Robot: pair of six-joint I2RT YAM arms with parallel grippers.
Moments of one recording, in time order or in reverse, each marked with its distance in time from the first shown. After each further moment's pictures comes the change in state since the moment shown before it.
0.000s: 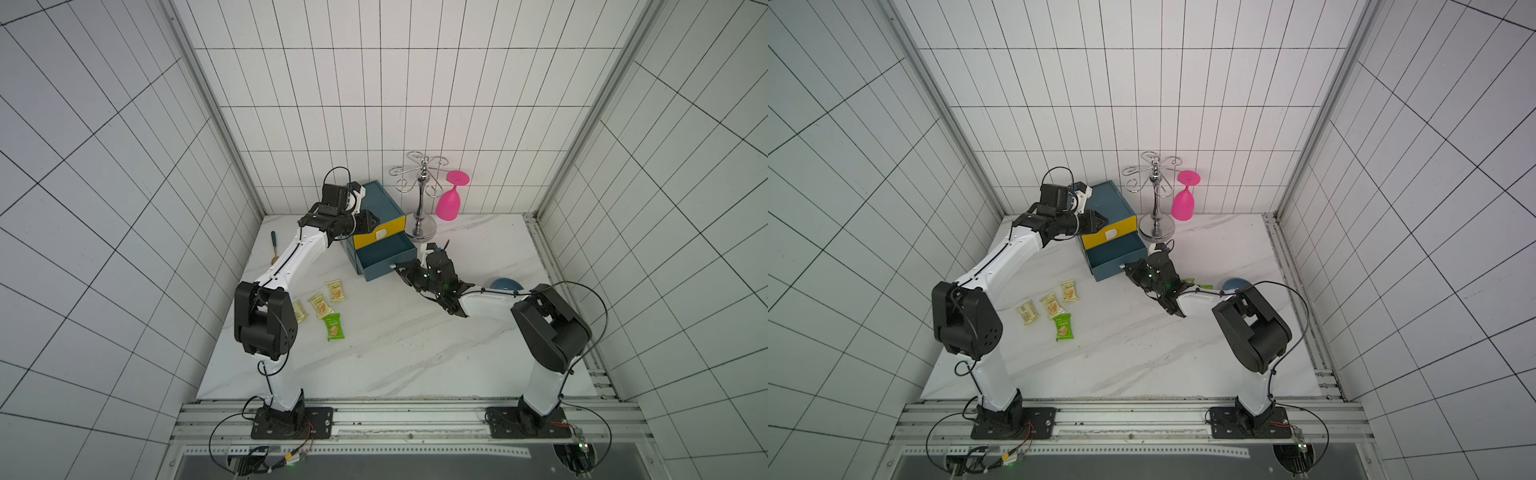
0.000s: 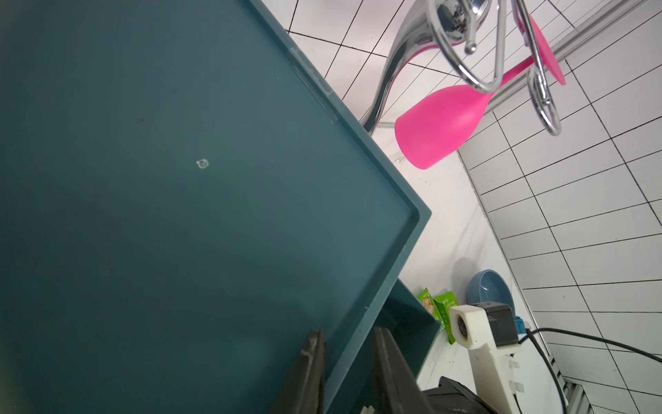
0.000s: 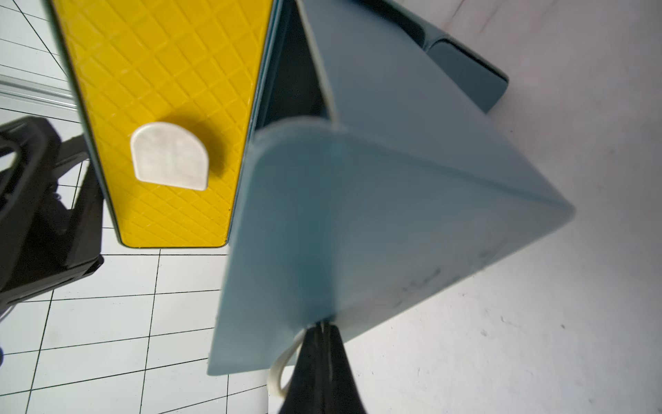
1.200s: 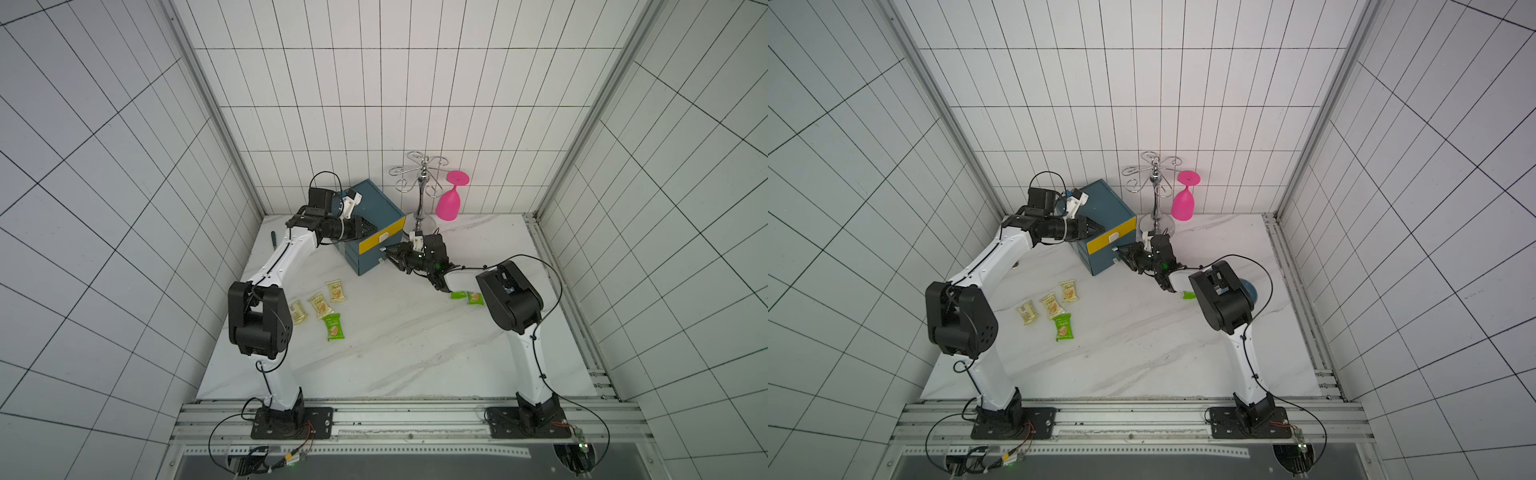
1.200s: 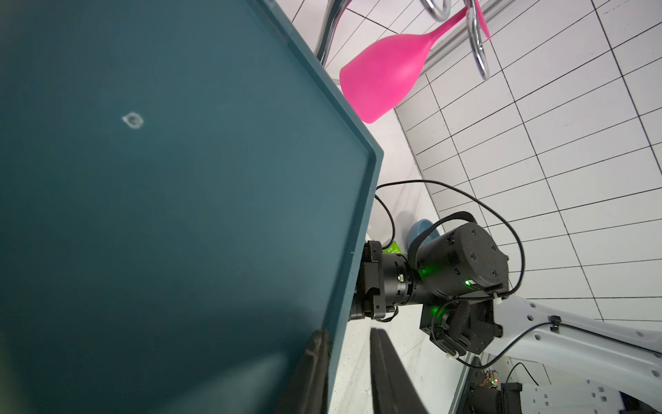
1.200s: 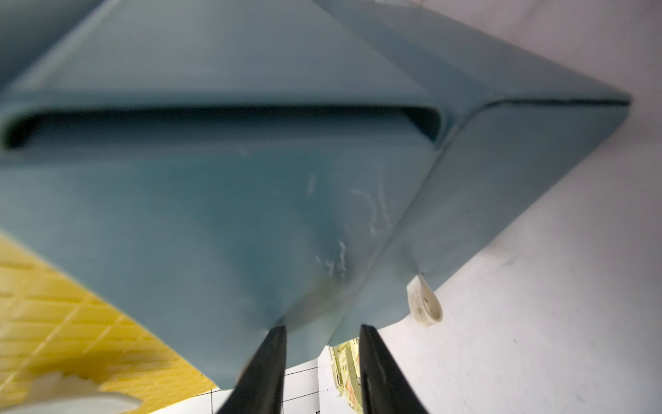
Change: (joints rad) left arm 0.095 -0.003 -0.043 -0.072 0.339 0.059; right arm -0.134 0.377 0.315 0.167 -0.357 0.158
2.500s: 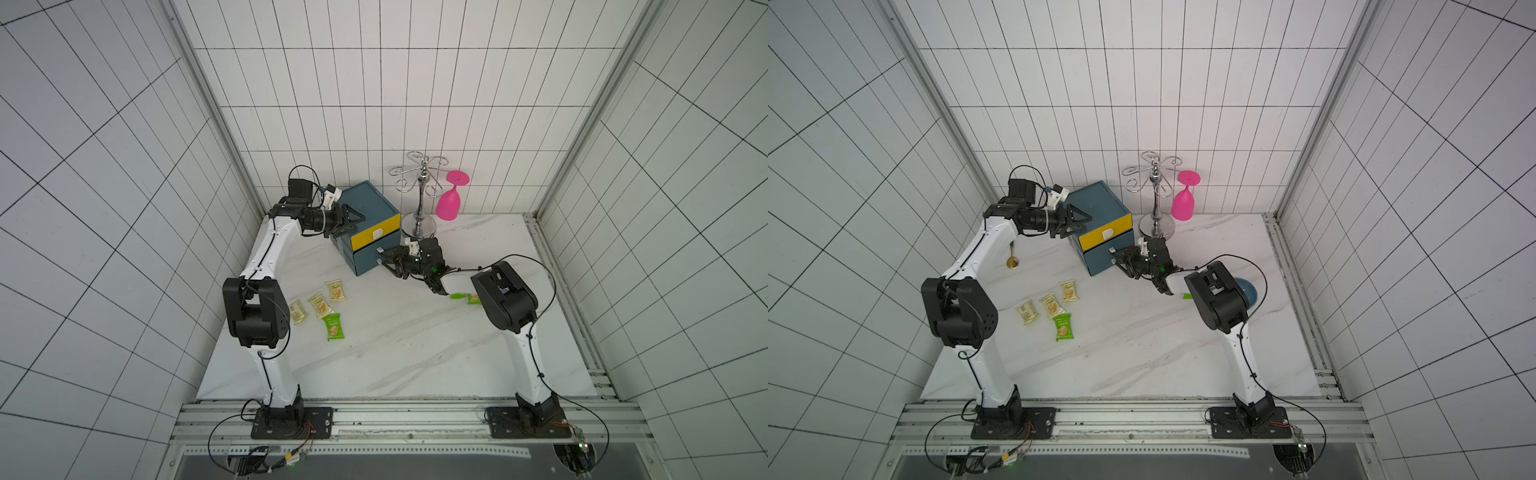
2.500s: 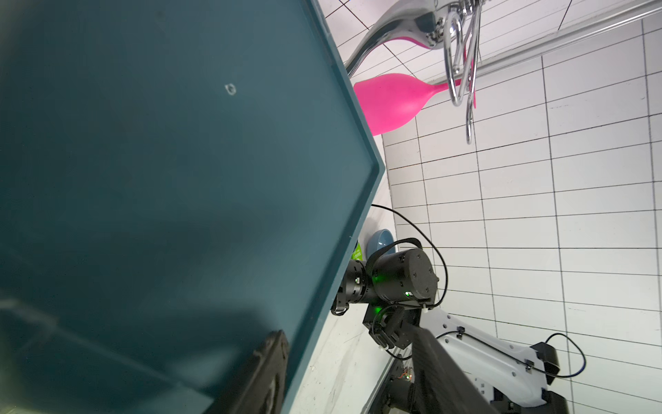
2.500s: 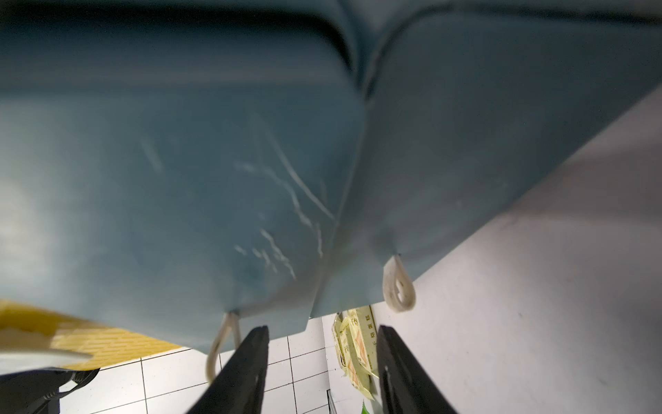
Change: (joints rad) left arm 0.134 0.077 0.181 -0.169 0.163 -0.186; right arm 0.023 0.036 0.021 -0.011 -0.042 0.065
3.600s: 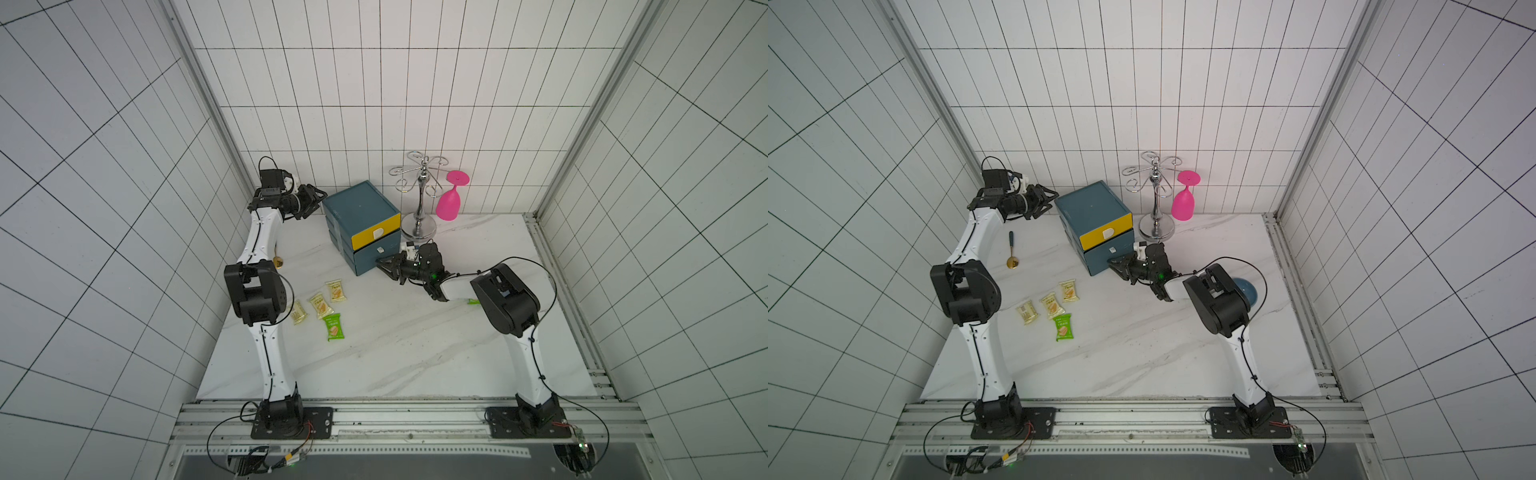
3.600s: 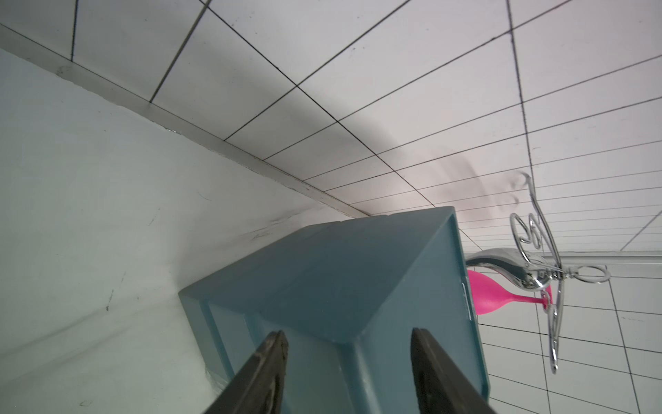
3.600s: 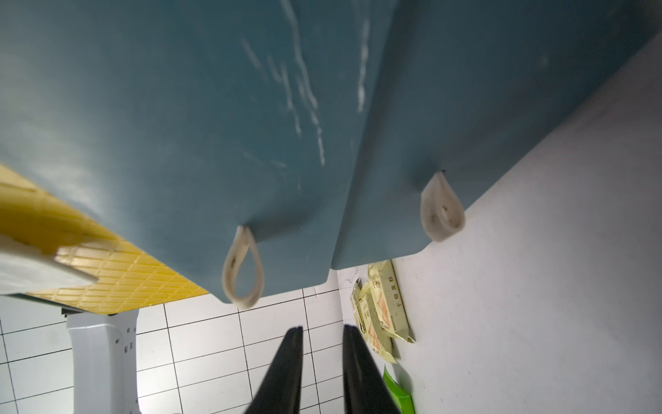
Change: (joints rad) left arm 0.167 0.310 0.358 0.151 -0.303 -0.197; right arm 0.030 -0.037 -0.057 0.099 -0.035 0.080
